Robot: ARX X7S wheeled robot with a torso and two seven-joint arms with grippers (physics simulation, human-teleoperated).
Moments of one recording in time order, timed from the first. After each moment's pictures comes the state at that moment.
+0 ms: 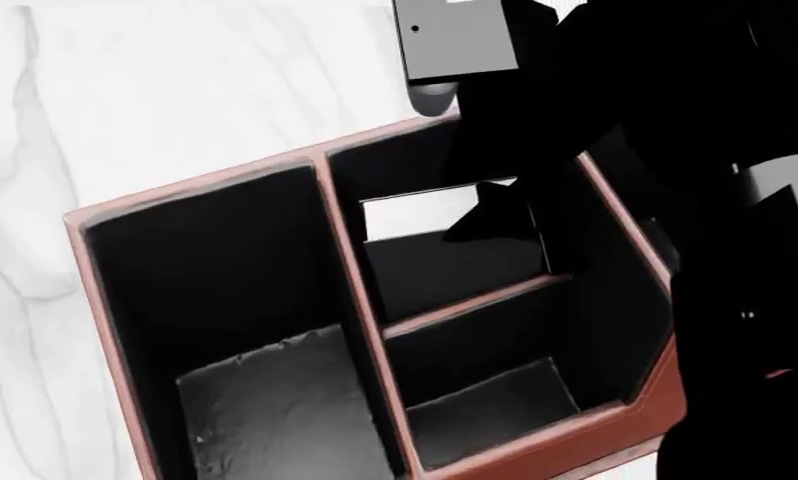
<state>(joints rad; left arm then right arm) -0.27 -0.52 0.03 0.76 -0.49 -0.43 -0.50 1.75 0.17 -1.02 1.31 0.01 -0.15 -1.55</state>
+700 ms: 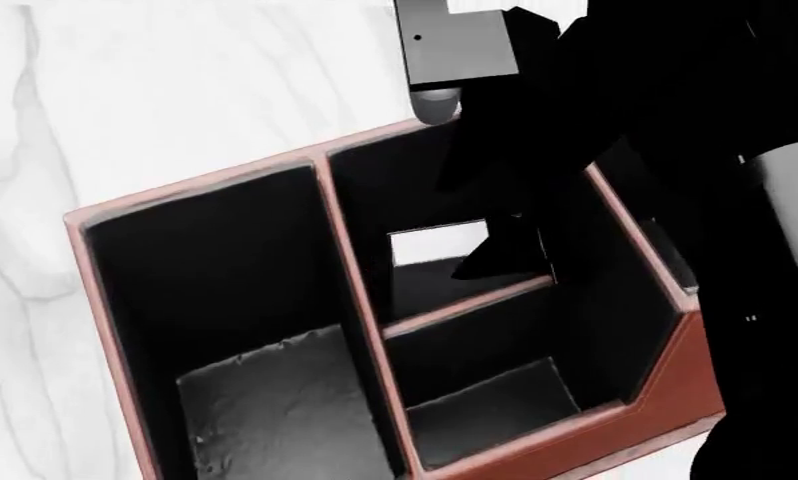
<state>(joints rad) -0.28 -0.53 0.03 0.75 -0.50 -0.43 -0.51 1.77 0.18 -1.37 1.30 0.33 -0.10 -1.56</state>
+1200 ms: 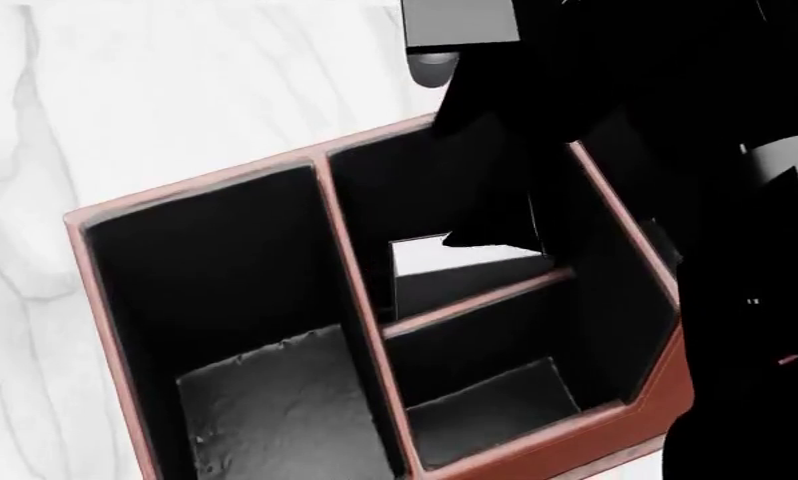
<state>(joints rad) -0.27 -0.53 0.03 0.75 -0.50 -0.42 -0.51 1.78 0.17 -1.07 1.31 0.07 -0.09 -1.54</state>
